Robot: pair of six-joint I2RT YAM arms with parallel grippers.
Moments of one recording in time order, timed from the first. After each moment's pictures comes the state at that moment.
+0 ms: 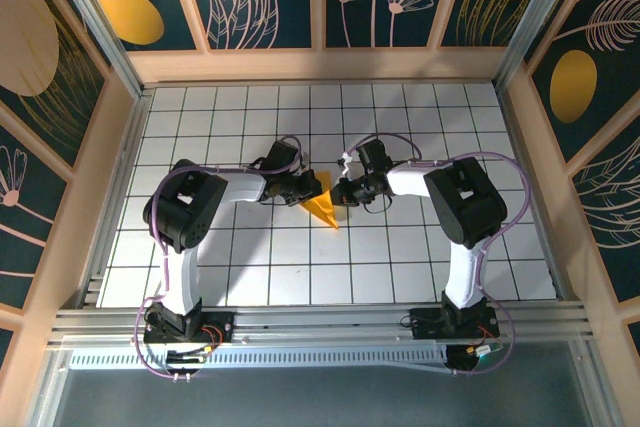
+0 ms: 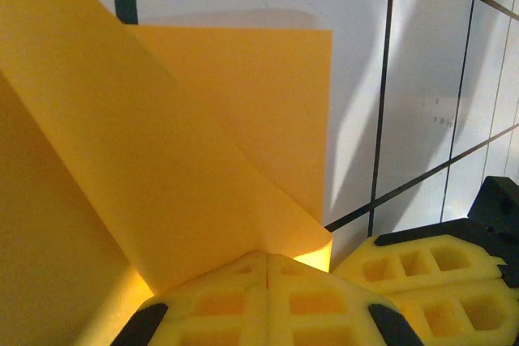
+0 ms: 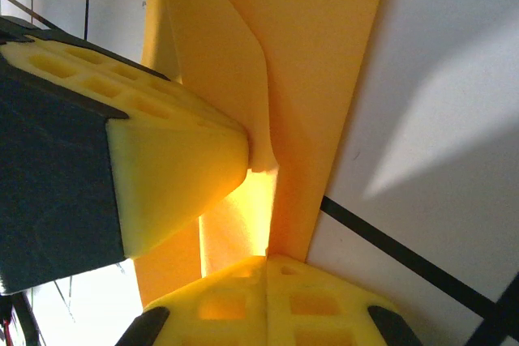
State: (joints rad) left arm -0.54 2.00 1.05 0.04 0.49 -0.82; right arm 0.50 1.94 1.02 -0.14 -0.64 0.36
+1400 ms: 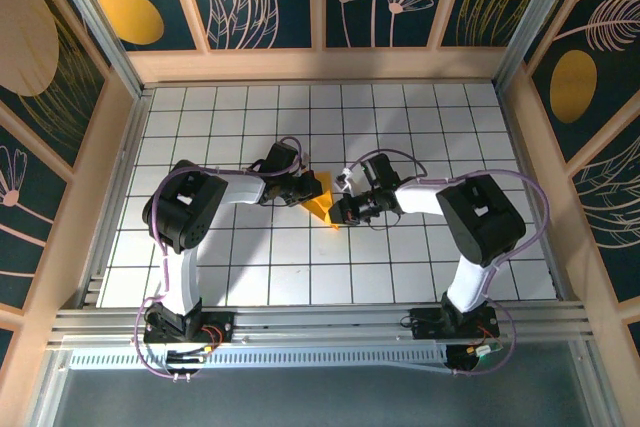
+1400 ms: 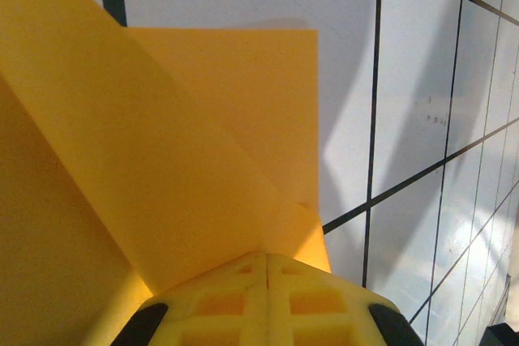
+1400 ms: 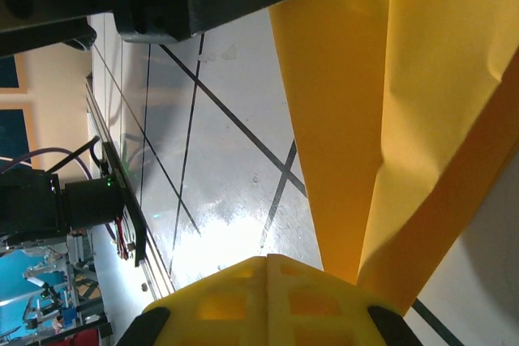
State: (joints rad) left arm -0.54 1.99 1.03 0.09 0.49 -0.82; right arm 0.54 1.78 0.82 -0.06 -0.88 0.44
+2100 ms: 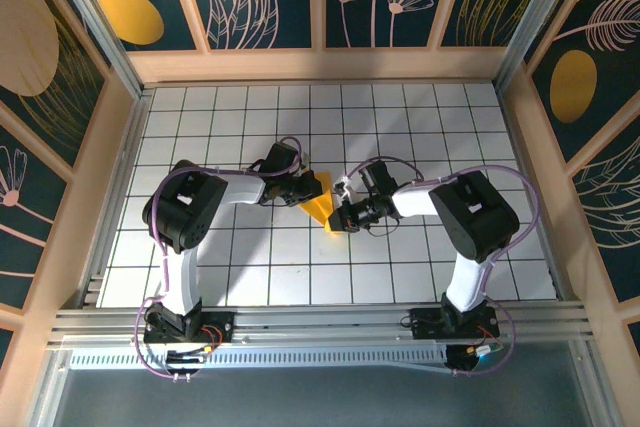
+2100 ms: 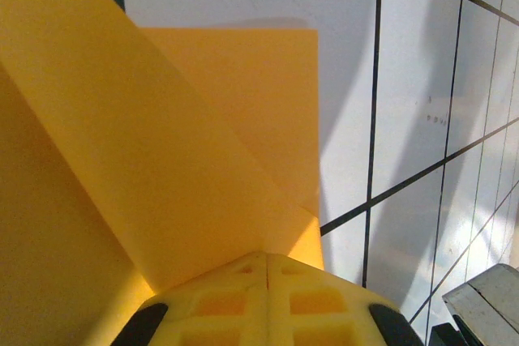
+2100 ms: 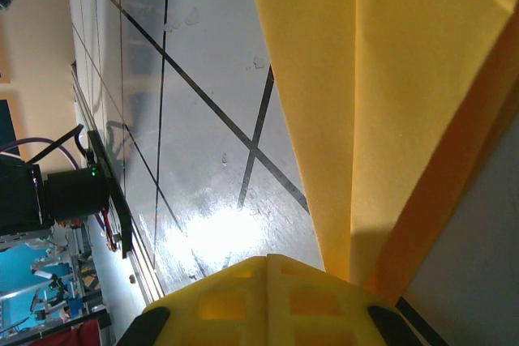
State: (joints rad) left arm -0.54 1.99 1.03 0.09 0.49 -0.82; right arm 0.56 1.82 0.79 -0.02 -0.88 0.44
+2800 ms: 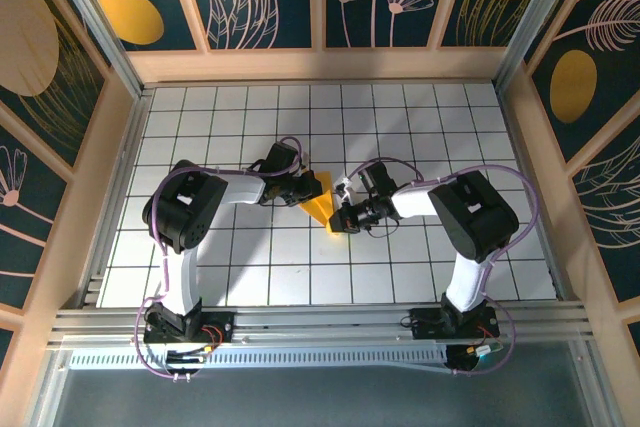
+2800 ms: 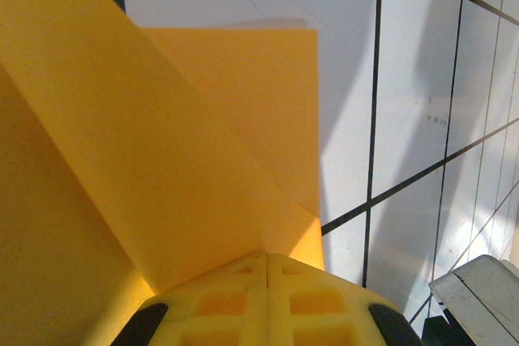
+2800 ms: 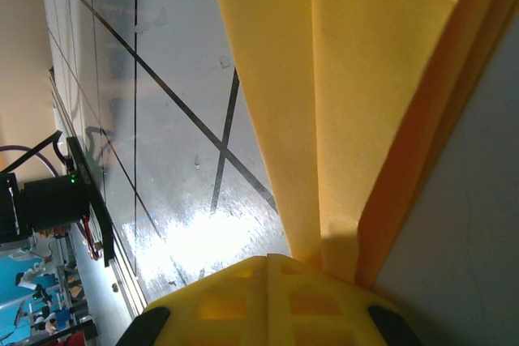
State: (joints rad) left arm -0.54 1.99 1.03 0.09 0.49 -0.82; right arm 0.56 1.82 0.78 -0.03 -0.83 0.44
